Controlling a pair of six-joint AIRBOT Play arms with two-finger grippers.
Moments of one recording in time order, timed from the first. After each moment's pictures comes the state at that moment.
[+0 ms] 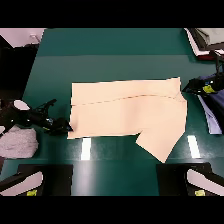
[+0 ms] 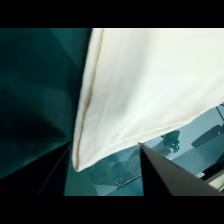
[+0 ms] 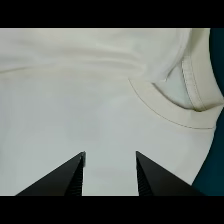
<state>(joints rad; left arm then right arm) 0.15 -1.22 0.63 0.93 -1.26 -1.27 -0.25 -1.20 1.21 -1.22 1.28 1.40</state>
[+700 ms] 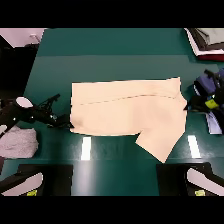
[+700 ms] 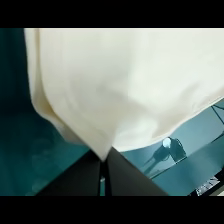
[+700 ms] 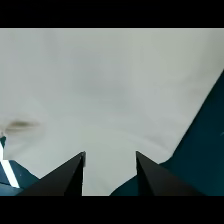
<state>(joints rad) 0.07 -1.20 0.71 0.89 -1.23 -1.26 -0.36 -1.17 1.06 -1.23 1.54 1.38</state>
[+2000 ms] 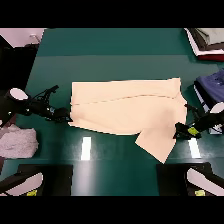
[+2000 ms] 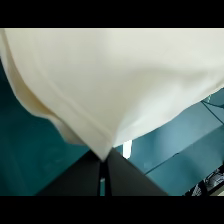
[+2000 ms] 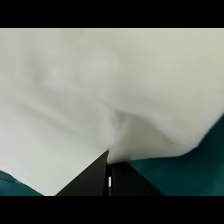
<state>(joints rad) 0.07 -1.20 0.82 0.92 -1.30 -1.24 -0.32 -1.14 0.63 -1.29 1.37 1.39</state>
